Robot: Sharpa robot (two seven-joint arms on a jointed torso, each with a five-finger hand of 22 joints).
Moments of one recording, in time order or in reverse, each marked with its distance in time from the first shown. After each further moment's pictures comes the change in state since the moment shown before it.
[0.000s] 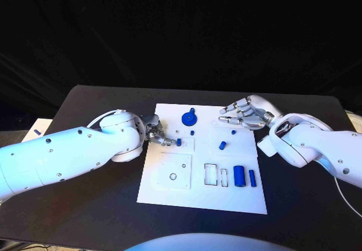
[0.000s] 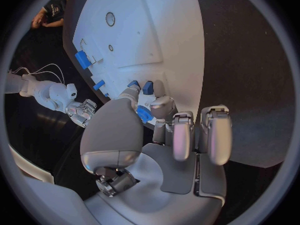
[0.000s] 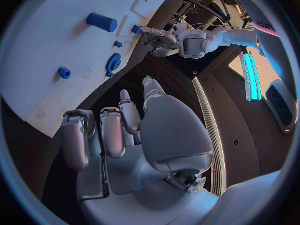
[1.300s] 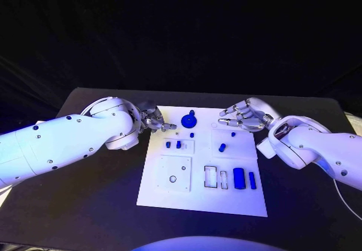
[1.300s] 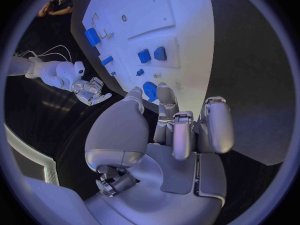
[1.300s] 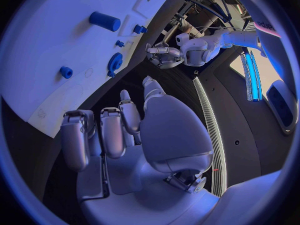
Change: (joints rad) left arm 0.055 -0.016 0.042 -0.026 0.098 -0.028 0.077; left_hand 0.050 0.110 -0.141 -0.003 -0.021 -0.102 0.030 0.029 0.041 -0.116 0.030 -0.161 -0.162 0.002 0.009 0.000 0.000 0.017 0.002 0.002 -0.197 0.000; right arm -0.001 0.008 0.000 -0.012 0.001 0.000 -0.002; right_hand 0.000 0.000 0.000 0.000 0.006 0.000 0.000 0.000 0.000 0.002 -0.002 0.000 0.000 0.000 0.000 0.000 0.000 0.000 0.000 0.000 0.000 0.000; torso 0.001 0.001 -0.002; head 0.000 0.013
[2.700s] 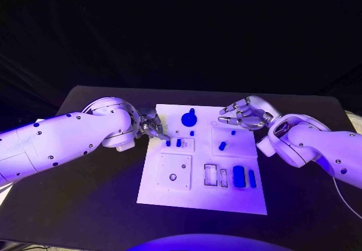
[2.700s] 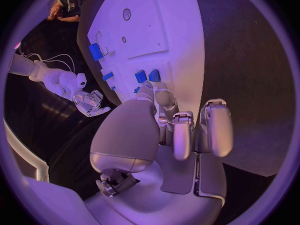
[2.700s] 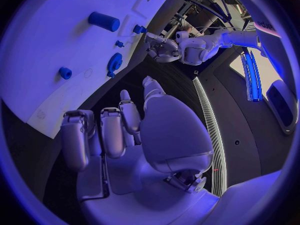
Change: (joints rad) left arm -0.001 0.003 -0.015 -0.032 0.046 0.156 0.018; left_hand 0.228 0.036 -0.023 -0.010 -0.107 0.007 -0.007 0.005 -0.011 0.025 -0.007 0.050 0.028 0.000 0.000 0.000 0.000 0.000 0.000 0.000 0.054 0.000; right arm 0.000 0.002 0.000 0.000 0.000 -0.001 0.000; right_hand 0.000 0.000 0.000 0.000 0.004 0.000 0.000 0.000 0.000 0.002 -0.002 0.001 -0.001 0.000 0.000 0.000 0.001 0.000 0.000 0.000 0.000 0.000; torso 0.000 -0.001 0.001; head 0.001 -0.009
